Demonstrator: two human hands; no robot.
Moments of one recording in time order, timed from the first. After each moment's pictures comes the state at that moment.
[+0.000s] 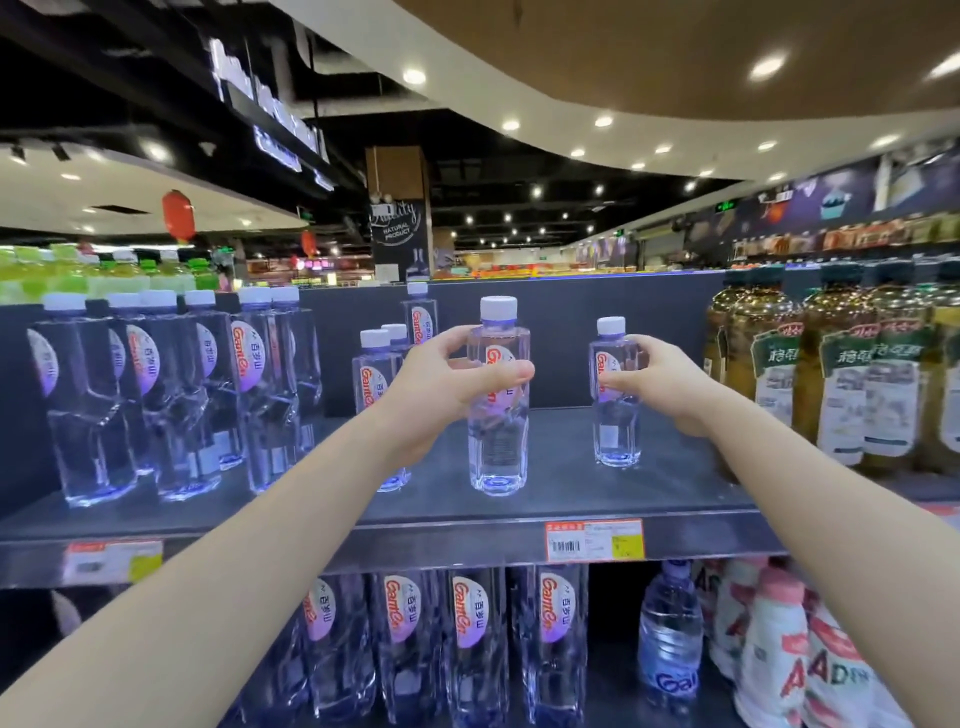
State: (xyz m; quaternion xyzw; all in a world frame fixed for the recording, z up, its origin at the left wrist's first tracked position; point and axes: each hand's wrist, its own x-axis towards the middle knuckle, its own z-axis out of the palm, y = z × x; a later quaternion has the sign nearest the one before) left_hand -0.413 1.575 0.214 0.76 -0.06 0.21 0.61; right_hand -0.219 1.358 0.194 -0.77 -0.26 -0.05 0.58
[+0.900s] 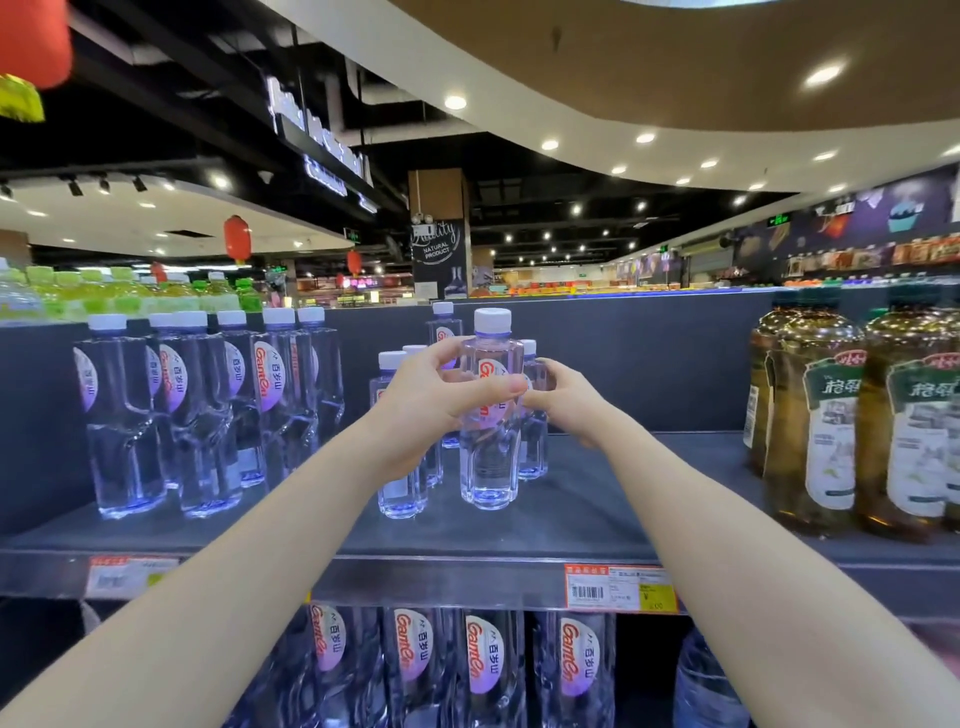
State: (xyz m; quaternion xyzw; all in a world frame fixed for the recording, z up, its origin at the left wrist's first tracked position) left_hand -0.409 1.597 0.223 0.77 -0.04 0.24 0.59; right_hand -0.200 1.484 0.188 -0.72 -0.37 0.05 0.59
